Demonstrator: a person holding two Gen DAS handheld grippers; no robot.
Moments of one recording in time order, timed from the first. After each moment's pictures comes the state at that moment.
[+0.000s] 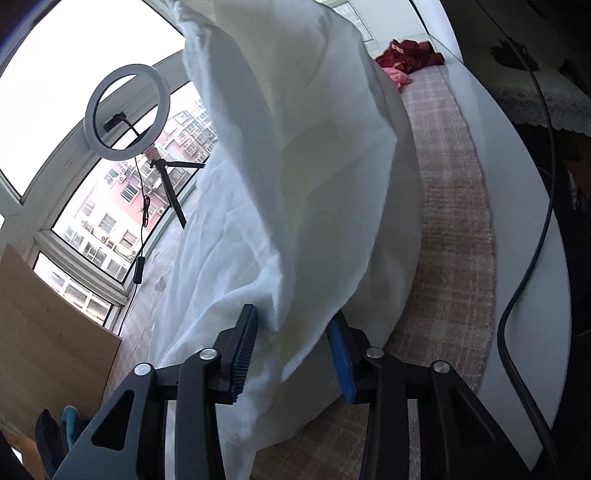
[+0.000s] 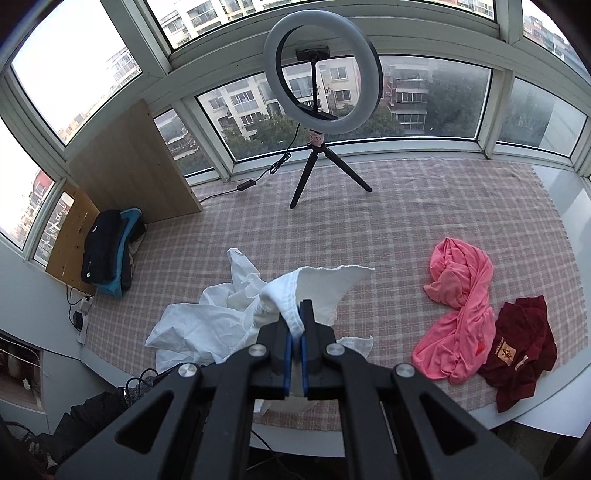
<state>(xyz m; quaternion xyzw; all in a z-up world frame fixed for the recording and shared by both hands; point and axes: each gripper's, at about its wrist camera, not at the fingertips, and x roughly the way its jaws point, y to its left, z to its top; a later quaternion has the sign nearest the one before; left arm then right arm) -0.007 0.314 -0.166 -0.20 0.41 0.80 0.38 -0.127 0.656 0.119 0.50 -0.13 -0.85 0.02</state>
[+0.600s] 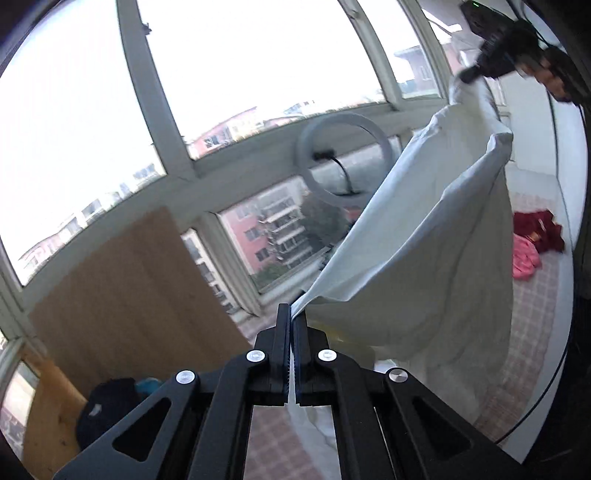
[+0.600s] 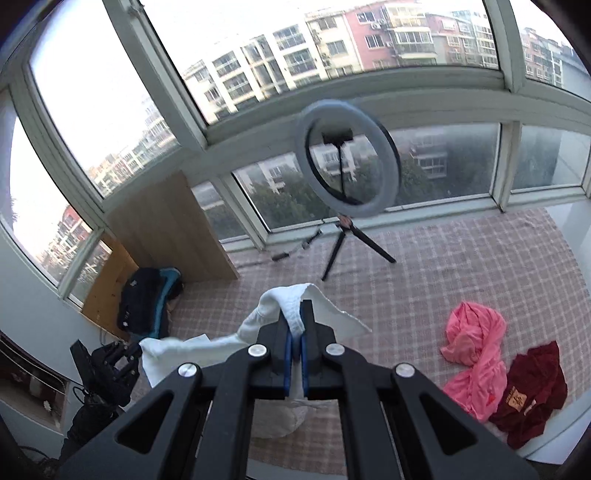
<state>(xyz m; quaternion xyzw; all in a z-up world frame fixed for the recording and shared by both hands) -0.116 0.158 0.135 -0.16 0.23 0.93 0.23 -0.134 0.665 0.221 0.37 -0.16 -0.91 0.08</state>
